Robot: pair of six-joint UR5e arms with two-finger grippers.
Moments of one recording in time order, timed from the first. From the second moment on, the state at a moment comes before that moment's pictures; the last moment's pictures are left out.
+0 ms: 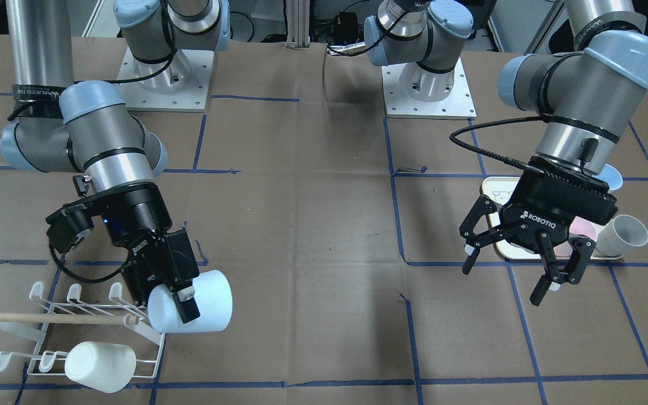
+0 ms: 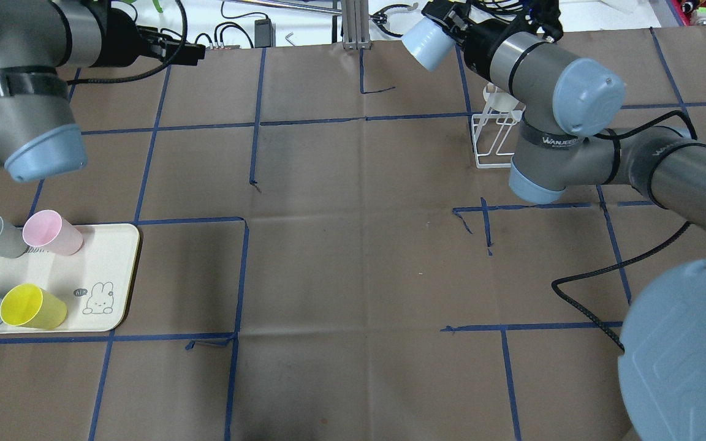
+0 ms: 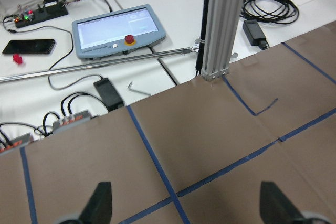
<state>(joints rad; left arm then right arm) -1.41 -1.77 -1.67 -0.64 1.25 0.40 1.52 -1.14 1.84 -3.48 -1.20 0.51</state>
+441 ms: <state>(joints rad) -1.50 -1.72 -1.59 -1.10 1.50 0.16 1.37 -1.15 1.84 -3.41 -1.31 0.01</state>
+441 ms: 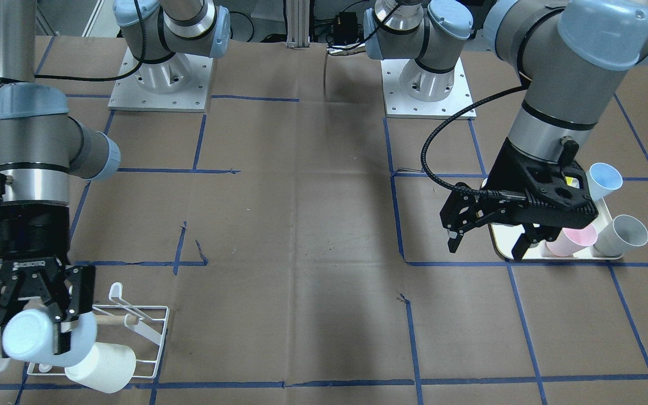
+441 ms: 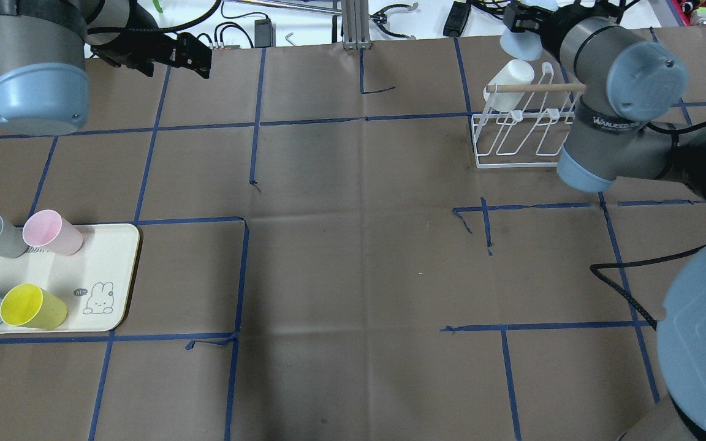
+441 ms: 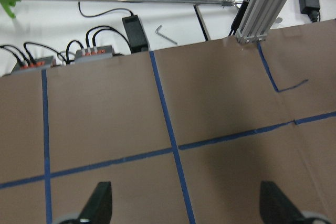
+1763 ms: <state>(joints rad) -1.55 -1.59 -1.58 -1.45 1.61 0.06 1.24 -1.03 1.80 -3.42 -1.30 -0.21</state>
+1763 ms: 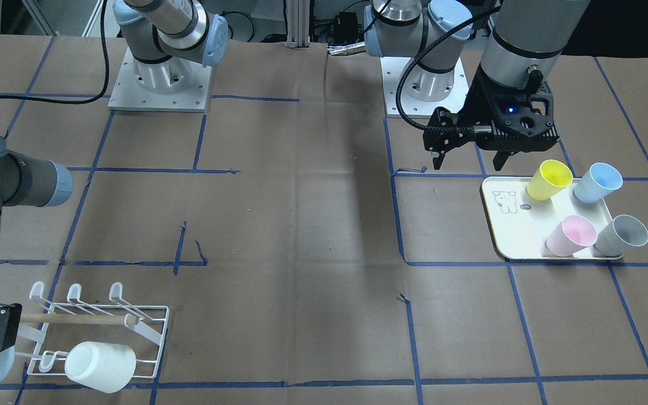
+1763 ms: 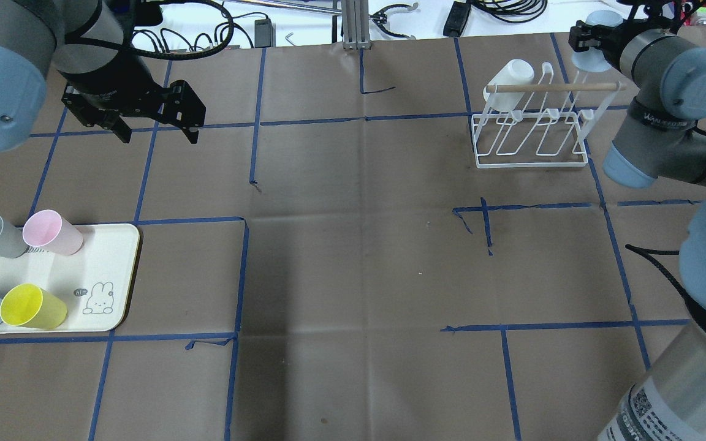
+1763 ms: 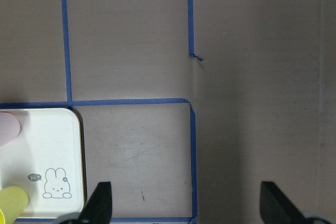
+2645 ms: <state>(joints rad) -1.53 -1.60 -1.58 -1.43 1.57 0.06 1.24 -1.03 1.82 -3.40 -1.31 -0.20</state>
